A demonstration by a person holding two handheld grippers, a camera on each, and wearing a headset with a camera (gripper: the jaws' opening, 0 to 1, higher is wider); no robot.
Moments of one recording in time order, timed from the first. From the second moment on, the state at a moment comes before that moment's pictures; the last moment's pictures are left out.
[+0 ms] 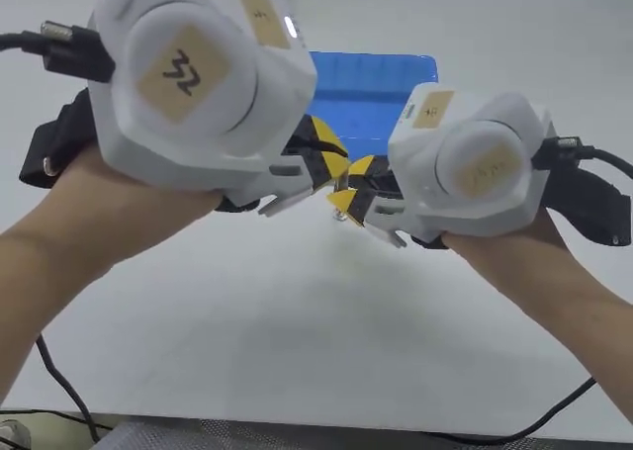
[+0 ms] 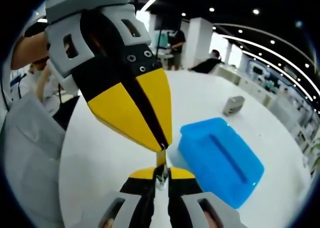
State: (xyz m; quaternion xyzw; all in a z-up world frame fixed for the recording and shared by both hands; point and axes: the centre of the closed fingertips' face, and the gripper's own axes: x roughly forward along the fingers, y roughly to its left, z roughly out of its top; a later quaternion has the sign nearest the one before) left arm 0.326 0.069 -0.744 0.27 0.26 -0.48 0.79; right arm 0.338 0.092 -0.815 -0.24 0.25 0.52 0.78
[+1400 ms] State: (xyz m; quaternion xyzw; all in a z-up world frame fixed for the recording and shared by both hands) left arm 0.378 0.063 -0.686 0.30 0.19 -0.46 0.82; right arm 0.400 0.092 -0.748 -0.29 0.18 0.48 0.81
